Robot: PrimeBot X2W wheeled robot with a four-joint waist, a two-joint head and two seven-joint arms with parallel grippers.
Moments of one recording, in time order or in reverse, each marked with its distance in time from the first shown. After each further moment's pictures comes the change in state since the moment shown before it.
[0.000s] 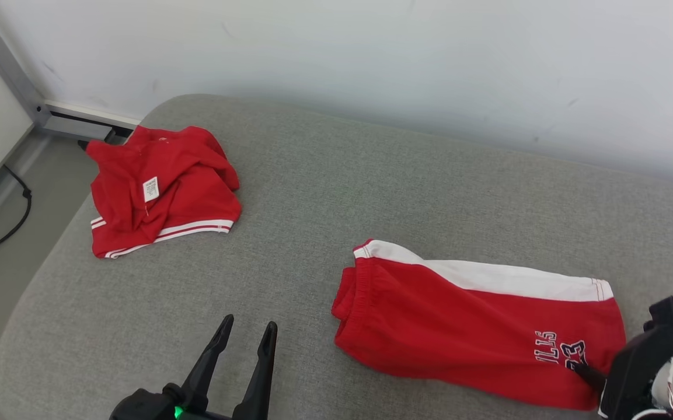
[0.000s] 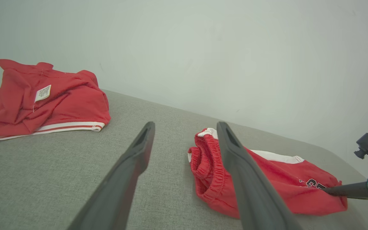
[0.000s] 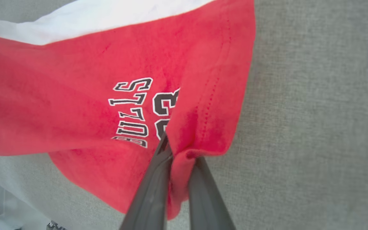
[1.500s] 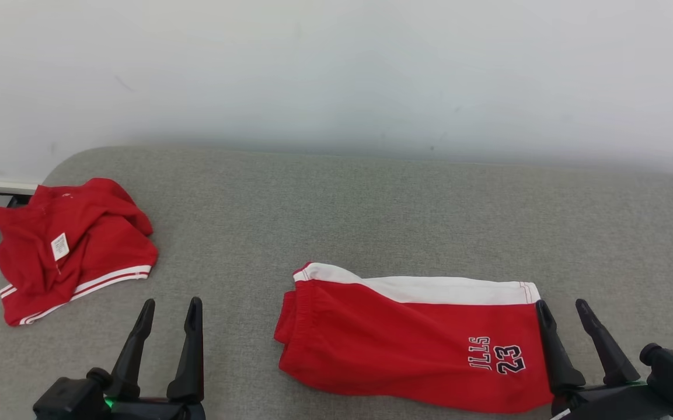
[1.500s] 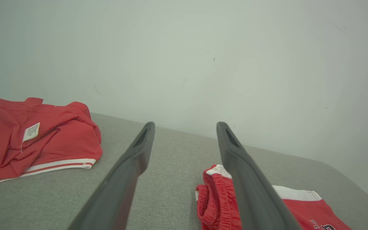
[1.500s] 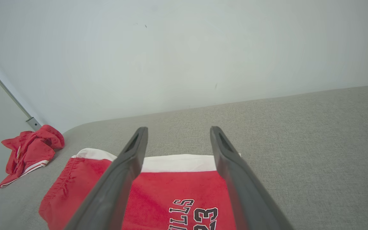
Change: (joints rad) left arm 0.023 0.045 0.132 -0.128 -0.042 0.121 0.099; right arm 0.214 -0.001 0.283 -0.188 0.005 0.000 -0.991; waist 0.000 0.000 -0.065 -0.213
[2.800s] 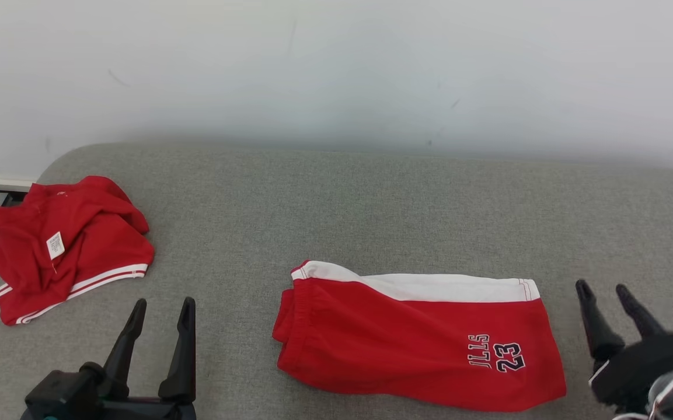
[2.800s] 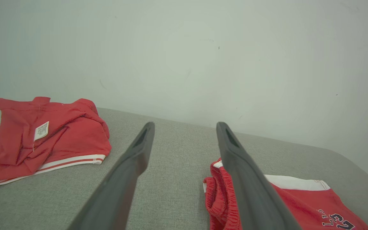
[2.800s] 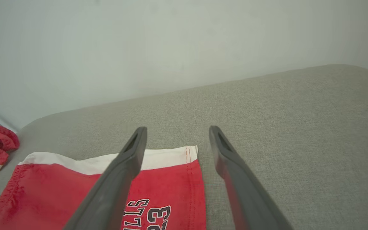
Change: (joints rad) left arm 0.011 0.049 -0.003 -0.077 0.005 0.056 0.097; right arm -0.093 0.002 -0.141 0.062 -0.026 0.000 0.199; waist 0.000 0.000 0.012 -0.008
